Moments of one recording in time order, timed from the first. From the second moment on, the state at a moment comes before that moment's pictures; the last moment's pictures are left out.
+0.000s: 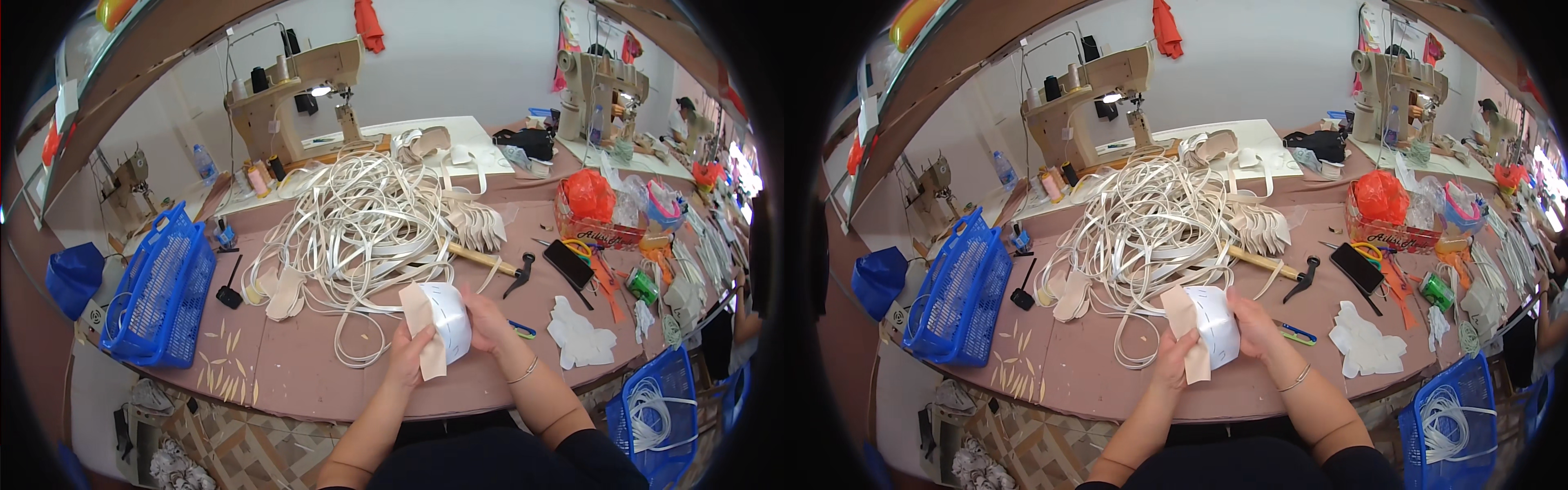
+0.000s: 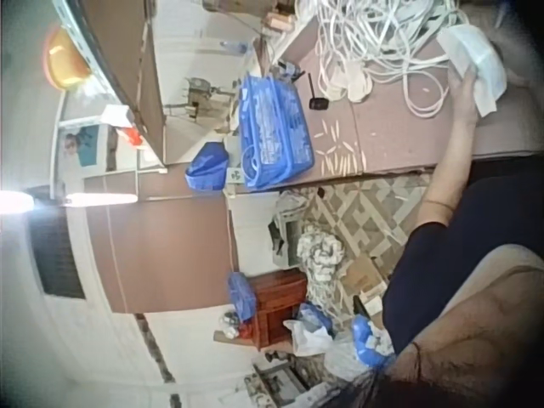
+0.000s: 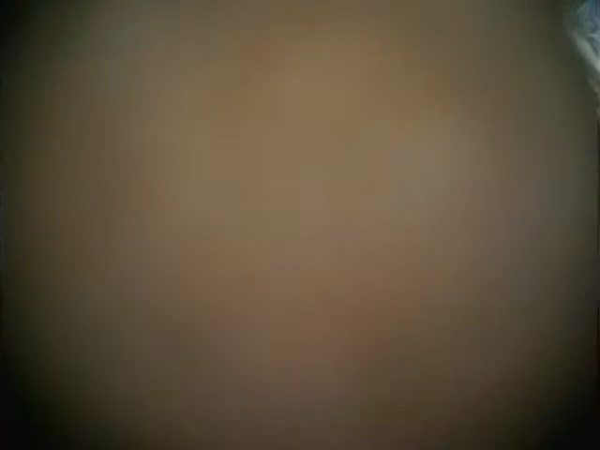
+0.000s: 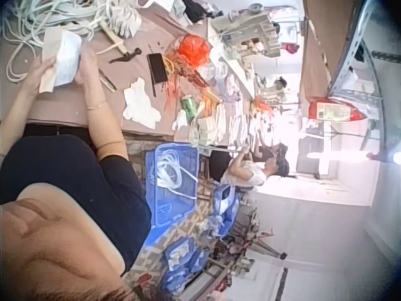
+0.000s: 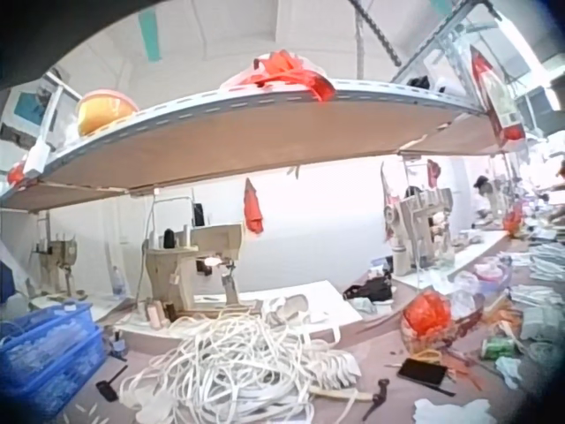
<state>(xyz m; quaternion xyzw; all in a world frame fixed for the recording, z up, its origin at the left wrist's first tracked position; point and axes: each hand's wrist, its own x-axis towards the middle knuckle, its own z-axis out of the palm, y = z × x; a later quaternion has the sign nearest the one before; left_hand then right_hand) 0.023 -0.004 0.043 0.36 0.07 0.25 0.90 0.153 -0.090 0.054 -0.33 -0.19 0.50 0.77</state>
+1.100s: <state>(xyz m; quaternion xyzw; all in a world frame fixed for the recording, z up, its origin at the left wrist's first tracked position) -0.027 0.014 -0.012 0.95 -0.02 0.30 0.13 0.129 -0.141 0.038 -0.68 -0.70 -0.13 0.16</state>
